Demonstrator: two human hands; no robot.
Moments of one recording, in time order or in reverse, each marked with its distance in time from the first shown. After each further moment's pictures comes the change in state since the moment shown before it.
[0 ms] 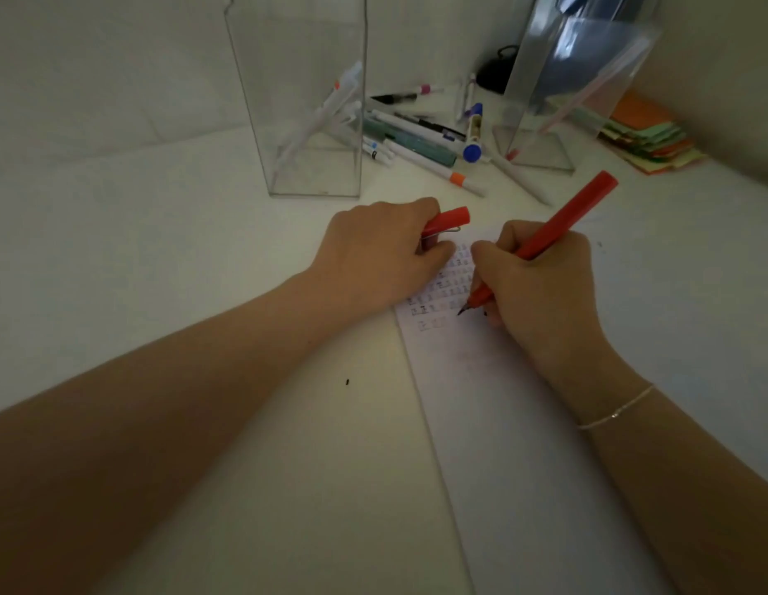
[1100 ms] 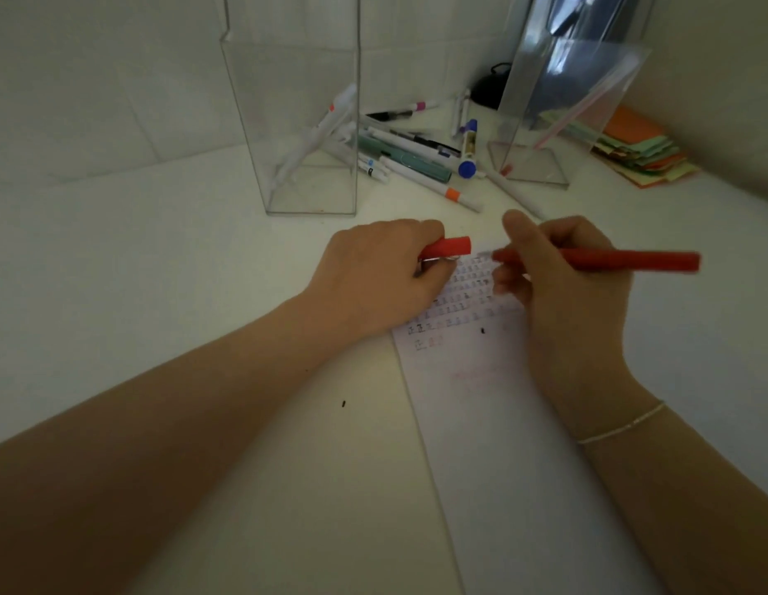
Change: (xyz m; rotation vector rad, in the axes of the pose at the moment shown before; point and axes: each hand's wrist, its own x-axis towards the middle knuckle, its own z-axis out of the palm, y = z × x) left_hand -0.004 0.004 -0.003 -0.064 -0.027 0.066; right_hand 0.003 0.003 -0.007 0.486 0.202 0.065
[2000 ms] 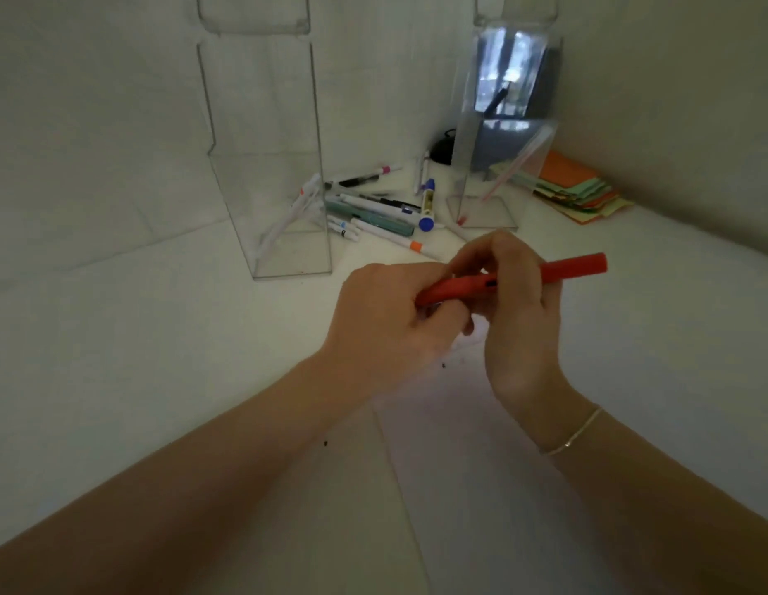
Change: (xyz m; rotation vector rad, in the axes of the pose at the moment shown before) left_hand -0.004 0.056 -0.031 -0.460 0.152 0.038; right_hand -0.011 -0.029 0.006 0.172 -0.139 -0.128
